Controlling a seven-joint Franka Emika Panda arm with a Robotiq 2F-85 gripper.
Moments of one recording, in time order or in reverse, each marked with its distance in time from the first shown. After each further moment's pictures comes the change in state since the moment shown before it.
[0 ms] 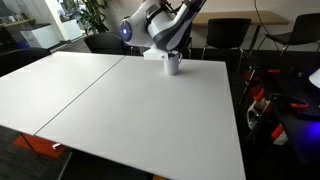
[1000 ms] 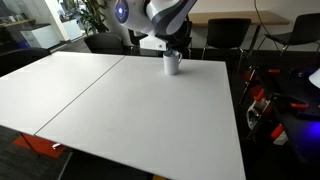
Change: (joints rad) arm 0.023 -0.150 0.001 -0.099 0.010 -0.006 0.065
